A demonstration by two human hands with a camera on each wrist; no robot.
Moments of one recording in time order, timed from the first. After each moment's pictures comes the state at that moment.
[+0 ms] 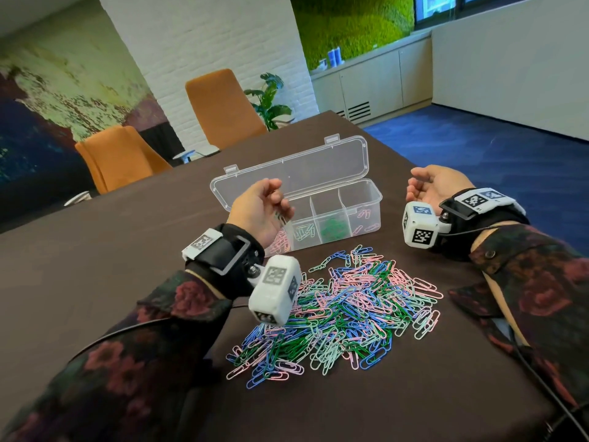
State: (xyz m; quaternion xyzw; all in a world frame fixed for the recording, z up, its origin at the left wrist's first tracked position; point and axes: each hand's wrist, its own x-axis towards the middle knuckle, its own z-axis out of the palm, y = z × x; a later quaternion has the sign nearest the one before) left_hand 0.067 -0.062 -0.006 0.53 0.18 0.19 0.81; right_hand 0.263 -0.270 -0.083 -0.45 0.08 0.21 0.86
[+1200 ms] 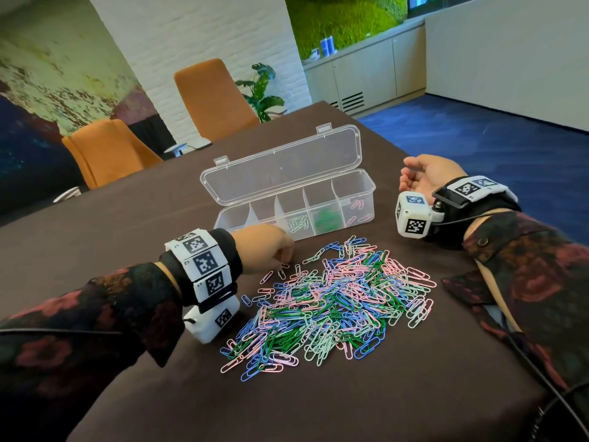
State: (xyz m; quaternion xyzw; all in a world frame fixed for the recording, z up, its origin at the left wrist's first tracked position) left_hand 0.046 -0.048 -0.028 0.98 -0.05 -0.14 -0.13; right_hand 0.260 -0.271 -0.081 -0.46 0.07 0.22 0.86
